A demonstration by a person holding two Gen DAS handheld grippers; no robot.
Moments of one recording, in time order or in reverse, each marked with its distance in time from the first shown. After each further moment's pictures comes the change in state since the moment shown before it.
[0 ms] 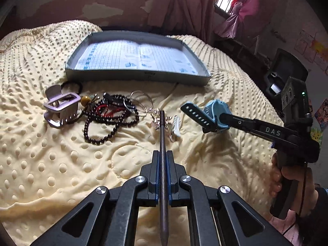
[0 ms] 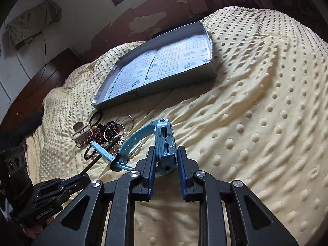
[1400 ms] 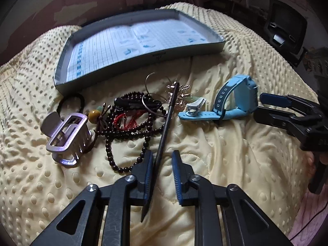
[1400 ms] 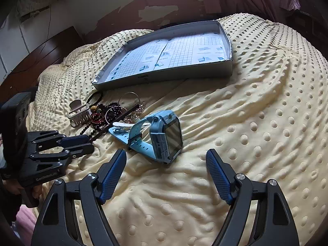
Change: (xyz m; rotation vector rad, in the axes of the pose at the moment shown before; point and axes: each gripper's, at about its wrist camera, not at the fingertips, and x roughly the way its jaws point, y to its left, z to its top) left arm 0.050 0.025 0.039 0.266 0.251 0.113; right arm 0.010 0.034 -0.012 -0.155 0.057 -0.081
